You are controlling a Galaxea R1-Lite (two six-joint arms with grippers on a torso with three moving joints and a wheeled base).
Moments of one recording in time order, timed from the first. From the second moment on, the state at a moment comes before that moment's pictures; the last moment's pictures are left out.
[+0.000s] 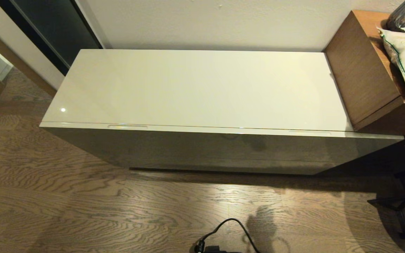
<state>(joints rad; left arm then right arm) -0.01 0.00 0.00 0.01 0.00 0.03 0.04 1.13 -1.00 0.26 -0.02 0.46</state>
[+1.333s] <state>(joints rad) -0.01 0.00 0.00 0.01 0.00 0.03 0.11 1.68 -1.00 -0.15 -0.06 0.59</state>
